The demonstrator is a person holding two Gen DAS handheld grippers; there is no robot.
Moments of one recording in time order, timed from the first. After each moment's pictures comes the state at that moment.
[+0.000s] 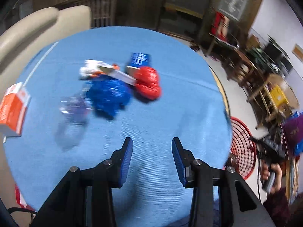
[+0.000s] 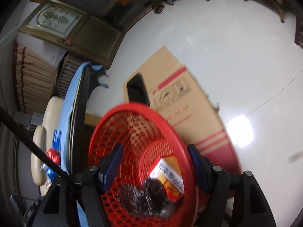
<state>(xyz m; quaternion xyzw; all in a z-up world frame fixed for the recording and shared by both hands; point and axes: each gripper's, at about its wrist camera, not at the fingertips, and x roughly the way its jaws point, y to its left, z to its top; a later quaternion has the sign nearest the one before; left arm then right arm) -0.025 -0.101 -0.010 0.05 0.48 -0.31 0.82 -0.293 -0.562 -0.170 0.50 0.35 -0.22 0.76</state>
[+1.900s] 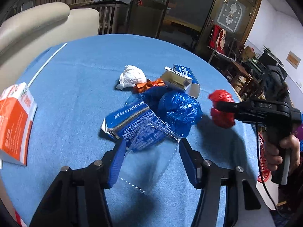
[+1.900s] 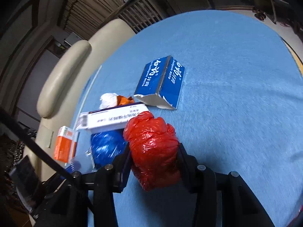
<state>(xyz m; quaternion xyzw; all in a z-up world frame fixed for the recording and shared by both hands) 0.065 -0.025 -0.062 0.02 0.43 -0.35 0.83 0.022 -0.303 -0.088 0.32 0.44 0.00 0.84</state>
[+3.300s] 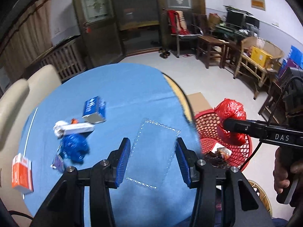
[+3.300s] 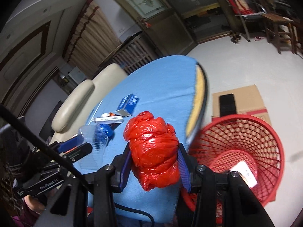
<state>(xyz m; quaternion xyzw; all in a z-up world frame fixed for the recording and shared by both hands) -0.133 -0.214 0.029 0.22 0.33 -0.40 0.82 -0.248 -0.404 -0.031 0.33 0.30 -0.07 0.89</state>
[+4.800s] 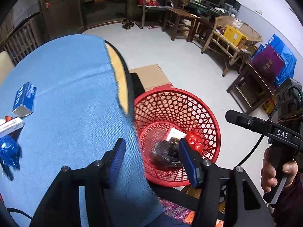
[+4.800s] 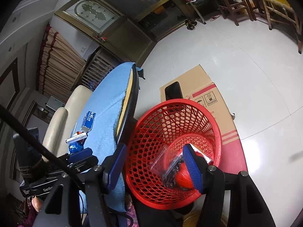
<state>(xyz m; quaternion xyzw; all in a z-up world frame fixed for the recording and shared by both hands) -0.149 -0.311 -0.030 0.21 0.45 -0.49 0.72 -0.340 -0.486 -0.078 0.42 0.30 -0.17 0.84</state>
